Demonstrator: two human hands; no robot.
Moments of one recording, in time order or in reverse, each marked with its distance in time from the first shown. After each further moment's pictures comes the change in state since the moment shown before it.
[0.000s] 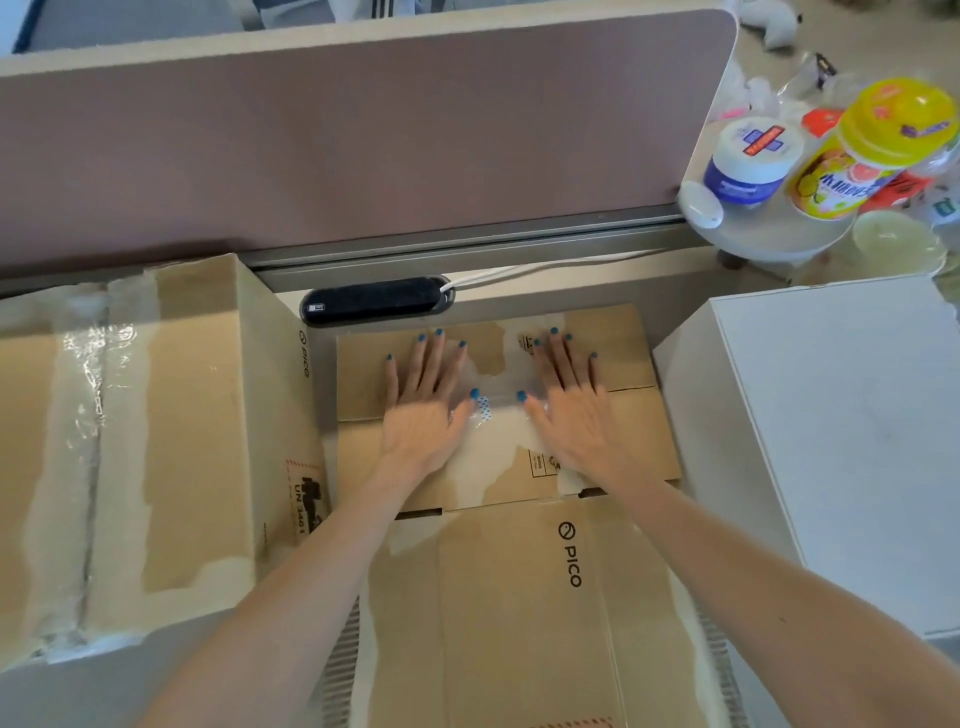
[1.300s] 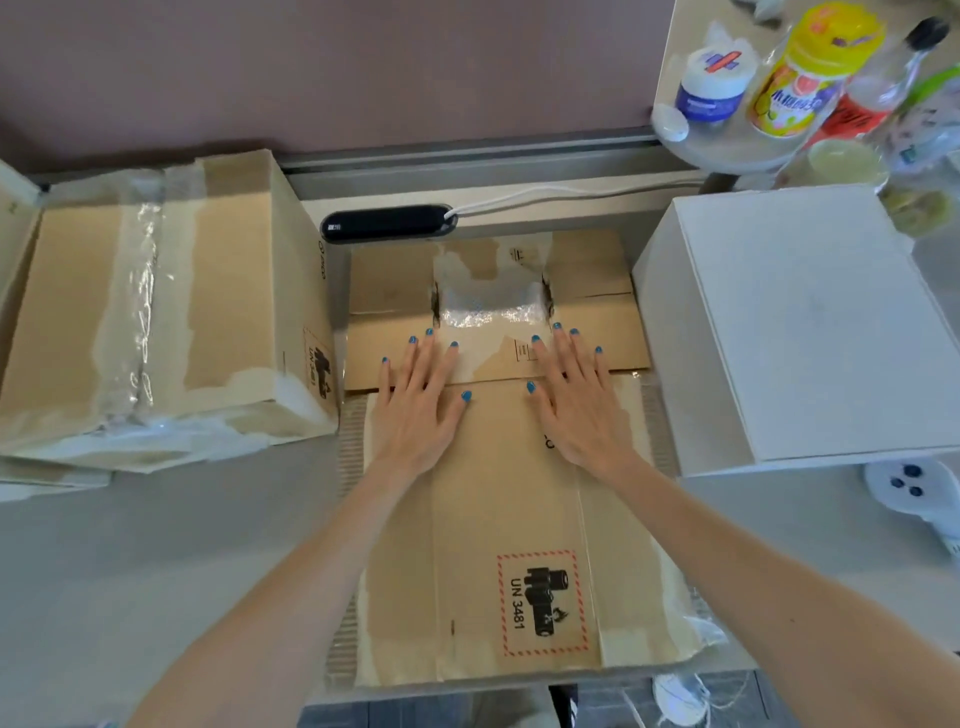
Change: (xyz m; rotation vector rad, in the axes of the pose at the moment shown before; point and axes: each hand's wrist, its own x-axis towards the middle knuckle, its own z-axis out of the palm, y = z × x) left_hand -0.141 0.038 0.012 -0.156 0.086 -0.090; right_hand -0.132 -0.010 0.007 0.050 0.037 -0.034
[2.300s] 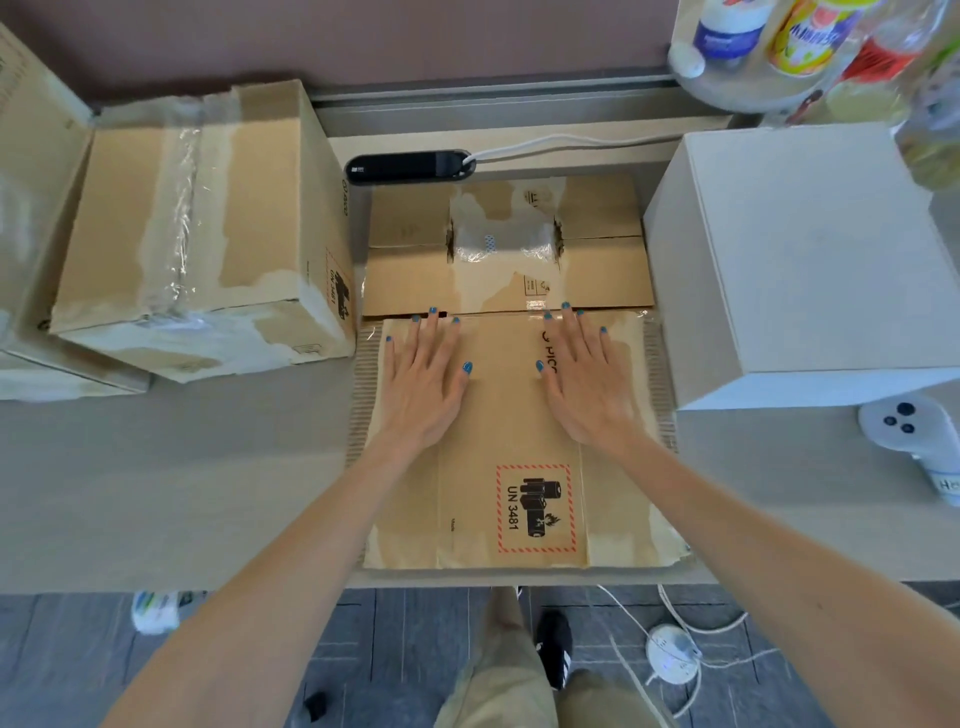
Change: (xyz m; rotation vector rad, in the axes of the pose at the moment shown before) left_hand -0.072 0.019 -0.007 0.007 -0.085 -0.079; right_hand -0.065 -0.009 0.002 -0.023 -0.046 -0.018
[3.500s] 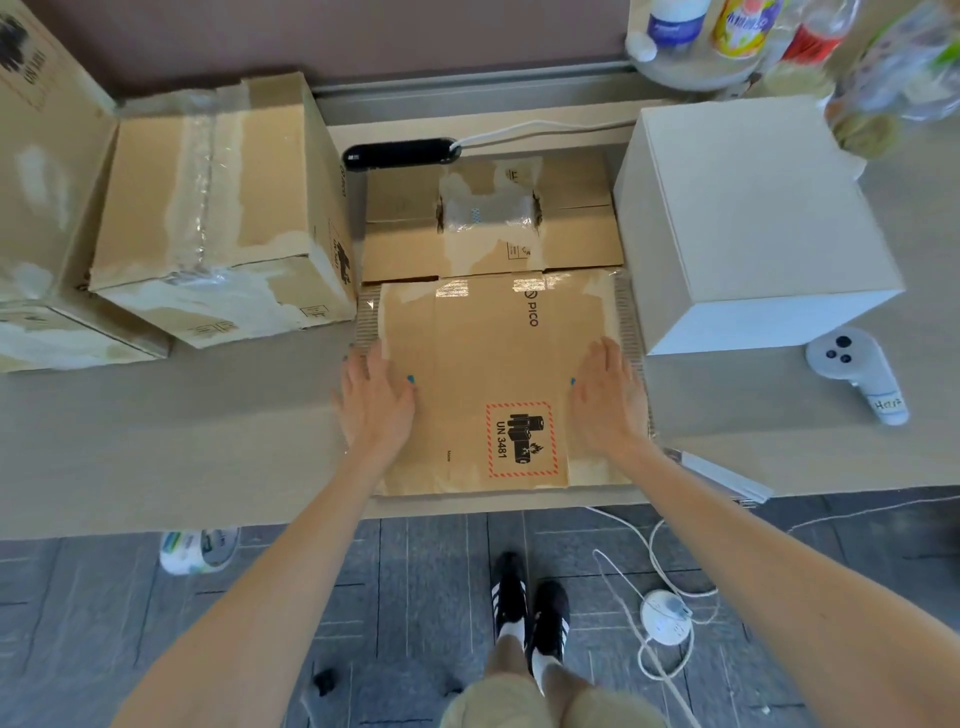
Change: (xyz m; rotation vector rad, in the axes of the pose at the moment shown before) left_hand -0.089 -0.007 -0.006 -0.173 0.096 -0.423; right_hand -0.096 0.003 -0.003 0.178 0.118 0.281
